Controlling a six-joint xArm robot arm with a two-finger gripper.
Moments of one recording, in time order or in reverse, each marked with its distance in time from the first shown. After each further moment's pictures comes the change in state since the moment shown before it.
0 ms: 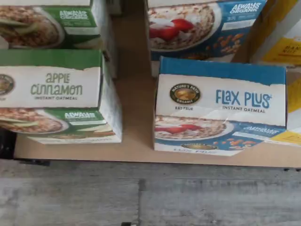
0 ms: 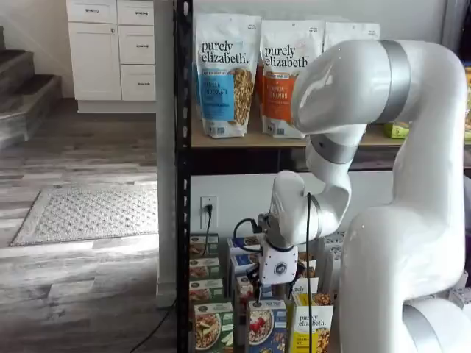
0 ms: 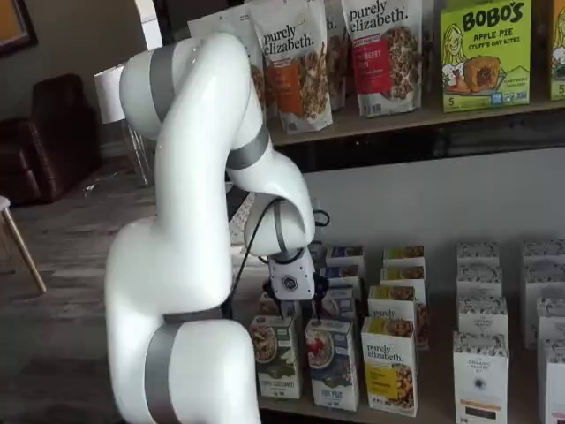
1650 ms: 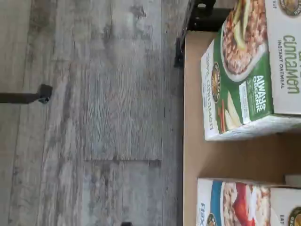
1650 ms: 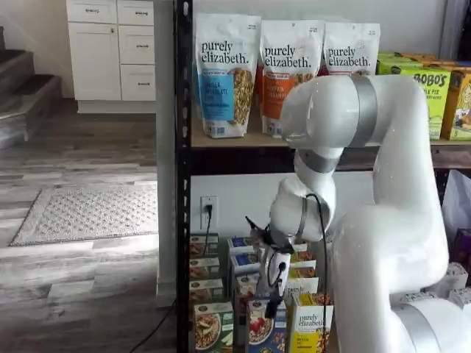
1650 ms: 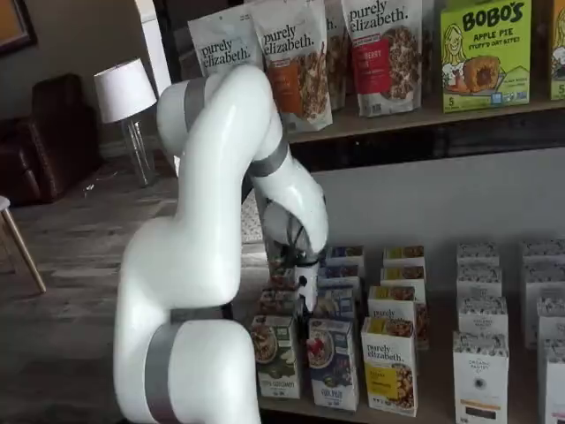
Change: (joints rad) arm -0.036 0.266 -0.340 0.482 0.268 -2.035
